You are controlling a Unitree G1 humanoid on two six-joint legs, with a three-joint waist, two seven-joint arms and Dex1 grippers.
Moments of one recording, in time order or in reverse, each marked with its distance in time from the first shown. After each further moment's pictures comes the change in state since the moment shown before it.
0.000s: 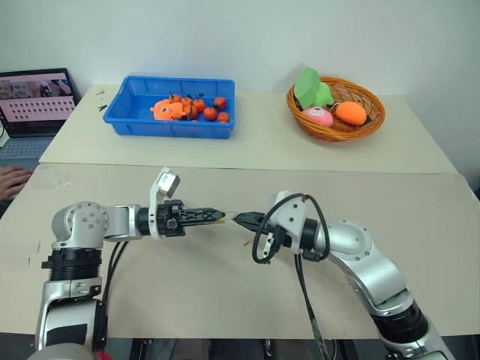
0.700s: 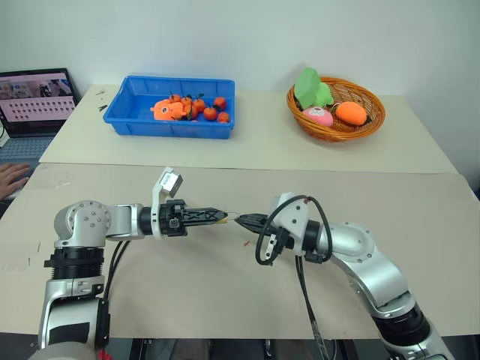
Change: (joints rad) left arm -0.015 -0.018 0.008 0.000 -0.013 0.022 0.031; right arm 0.026 -0.006 -0.003 0.000 -0.005 -0.017 0.013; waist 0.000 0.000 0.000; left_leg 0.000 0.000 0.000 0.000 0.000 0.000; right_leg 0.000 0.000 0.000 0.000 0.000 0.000
